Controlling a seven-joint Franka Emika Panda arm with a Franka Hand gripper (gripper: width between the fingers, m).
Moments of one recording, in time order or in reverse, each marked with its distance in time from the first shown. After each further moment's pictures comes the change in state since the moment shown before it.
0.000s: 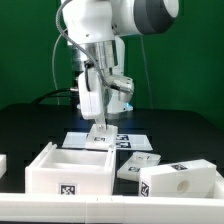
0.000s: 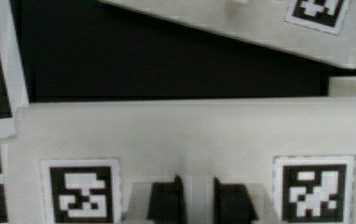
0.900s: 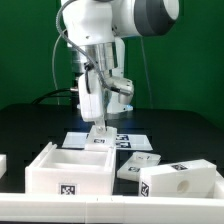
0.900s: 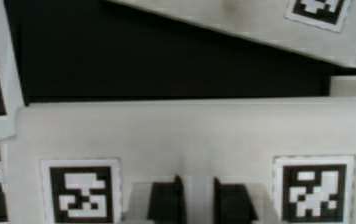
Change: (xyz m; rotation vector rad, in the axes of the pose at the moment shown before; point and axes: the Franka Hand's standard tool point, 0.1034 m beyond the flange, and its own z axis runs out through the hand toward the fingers) arm 0.001 0.000 0.004 -0.006 0.007 -0.006
